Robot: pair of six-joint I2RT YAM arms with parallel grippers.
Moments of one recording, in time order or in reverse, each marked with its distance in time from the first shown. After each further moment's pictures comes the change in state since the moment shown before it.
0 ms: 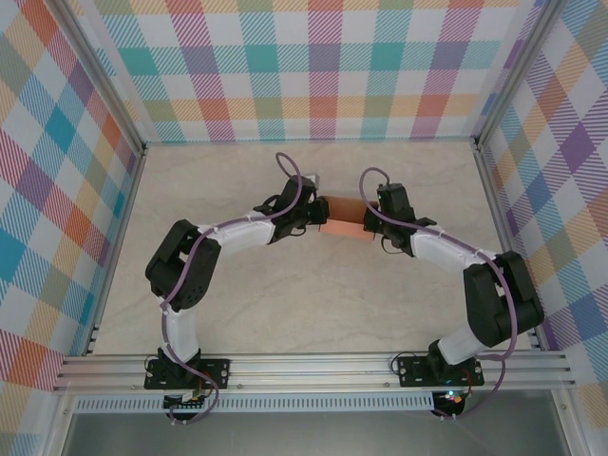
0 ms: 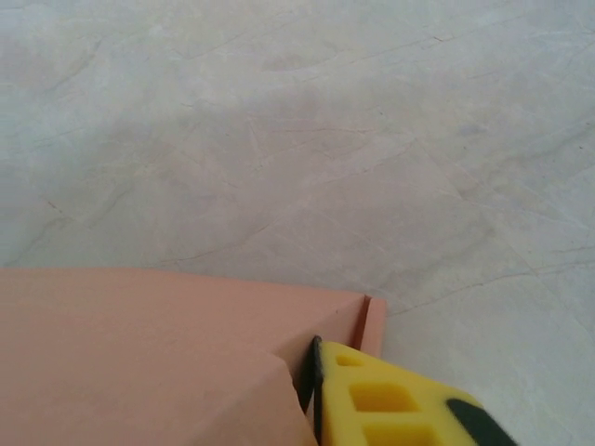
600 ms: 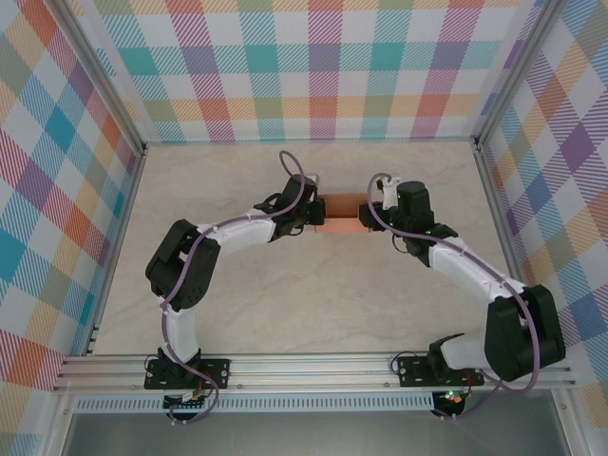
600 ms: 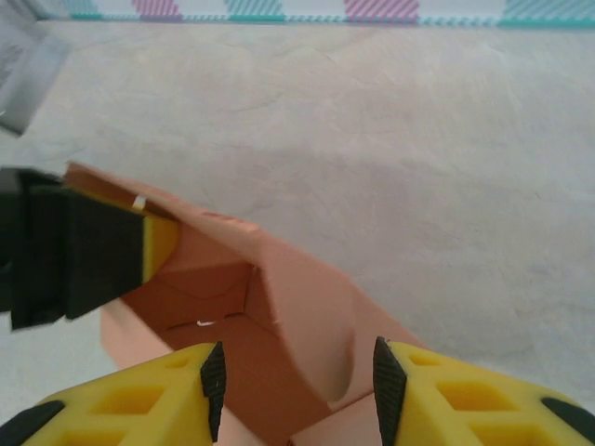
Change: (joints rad) left arm 0.000 0.003 0.038 -0.096 -0.057 0.082; right arm -0.050 -0.237 -0.066 0.035 -0.263 -0.365
